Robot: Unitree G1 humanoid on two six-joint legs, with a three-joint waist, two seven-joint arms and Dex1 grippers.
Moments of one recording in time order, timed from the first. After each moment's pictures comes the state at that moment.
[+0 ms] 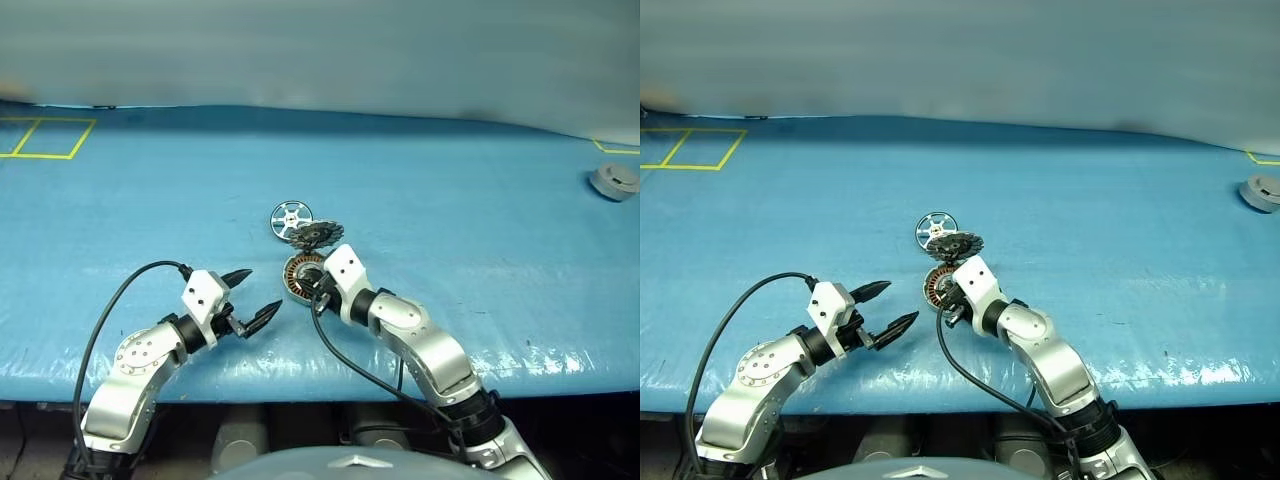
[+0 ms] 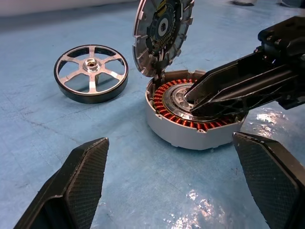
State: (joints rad) left arm 0.17 0.47 -0.04 -0.33 -0.32 0.23 -0.68; right arm -0.16 -0.19 0.38 -0.26 0.12 0.59 0.43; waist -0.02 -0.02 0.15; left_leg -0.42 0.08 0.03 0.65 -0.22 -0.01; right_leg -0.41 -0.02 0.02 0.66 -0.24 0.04
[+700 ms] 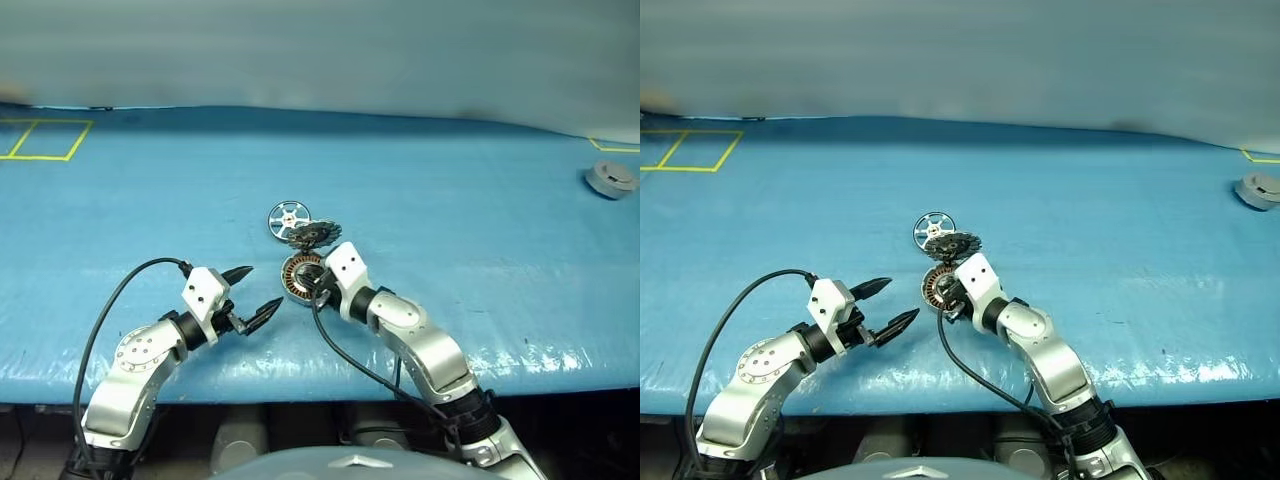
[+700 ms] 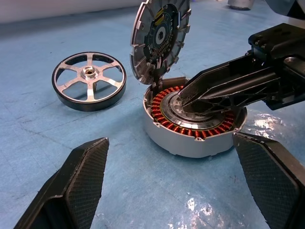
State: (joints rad) left arm 0.15 0.47 -0.04 -0.33 -0.33 0.23 -0.68; right arm -0.16 -0.17 0.37 -0.24 0.12 0.57 0.42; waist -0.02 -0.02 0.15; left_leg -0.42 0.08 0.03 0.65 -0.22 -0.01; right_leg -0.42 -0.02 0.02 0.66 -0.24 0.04
